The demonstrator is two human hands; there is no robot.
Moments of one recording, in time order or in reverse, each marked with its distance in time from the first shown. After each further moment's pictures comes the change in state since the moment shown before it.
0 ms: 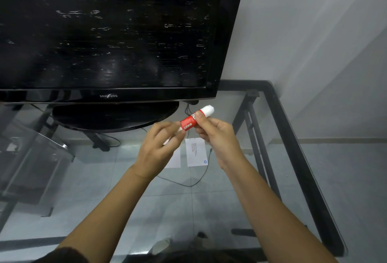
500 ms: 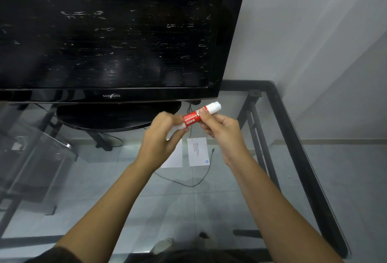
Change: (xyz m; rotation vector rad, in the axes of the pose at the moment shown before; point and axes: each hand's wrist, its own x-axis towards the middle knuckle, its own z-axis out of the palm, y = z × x) left_hand 0.016 0.004 -0.009 -0.298 -0.064 -0.318; right_hand 0.001 -0.007 -0.003 -0.009 0.011 -0.036
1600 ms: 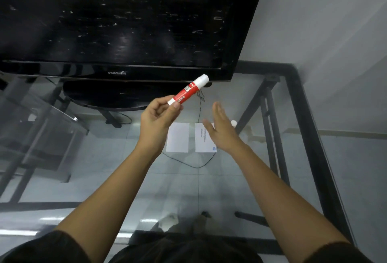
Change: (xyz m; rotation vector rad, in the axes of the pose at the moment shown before) left_hand -0.008 -0.013 0.014 -0.873 0.204 -0.938; right_hand 0.072 0.098 -0.012 -0.910 -0.294 -0.158
